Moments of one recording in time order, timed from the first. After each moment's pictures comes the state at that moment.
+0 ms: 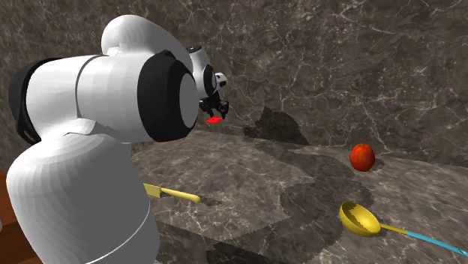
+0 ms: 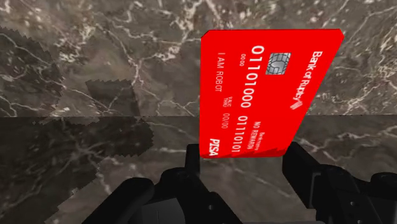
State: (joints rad) arm -0.02 -0.06 0.33 -1.92 -0.17 2.42 0.33
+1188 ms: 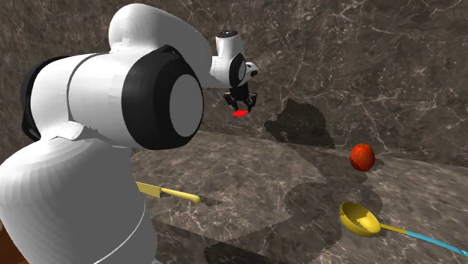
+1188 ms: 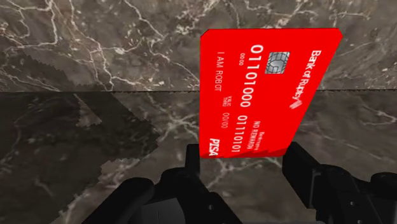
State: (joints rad) arm -0.10 -0.10 0.20 -1.86 0.00 2.35 0.02
